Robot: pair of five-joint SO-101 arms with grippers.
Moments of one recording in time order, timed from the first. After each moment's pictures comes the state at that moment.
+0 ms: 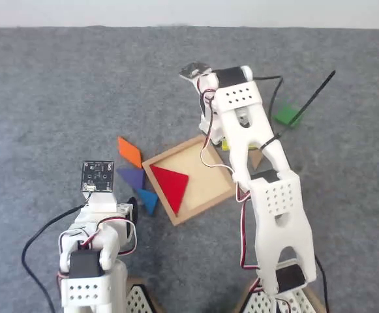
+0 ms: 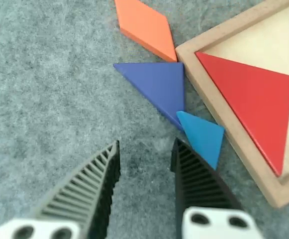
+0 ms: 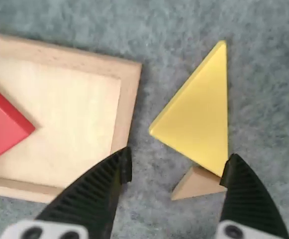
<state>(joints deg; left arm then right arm) -9.5 -103.0 97.3 72.2 2.2 -22.2 48.2 -49.5 100.6 21.5</state>
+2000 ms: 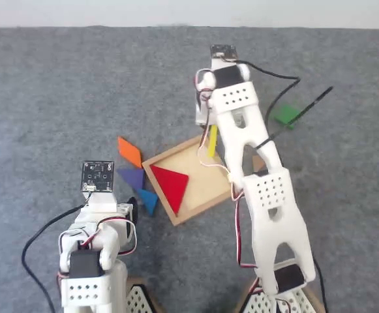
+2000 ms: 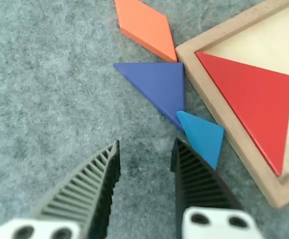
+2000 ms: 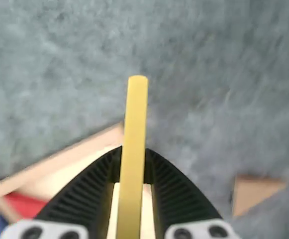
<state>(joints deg) -9.5 -103.0 97.3 72.2 2.2 -24.3 53.8 -64.1 100.7 -21.1</state>
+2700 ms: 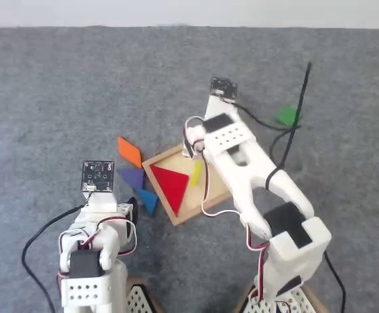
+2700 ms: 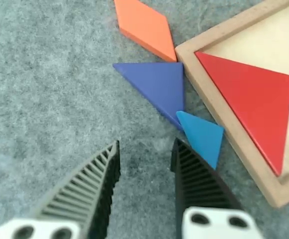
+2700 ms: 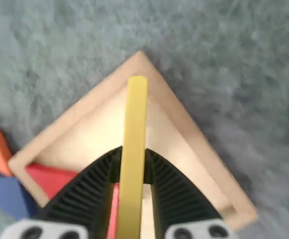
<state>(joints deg) -9.4 -103.0 97.3 72.2 2.2 -31.1 12.7 12.0 55.8 -38.9</state>
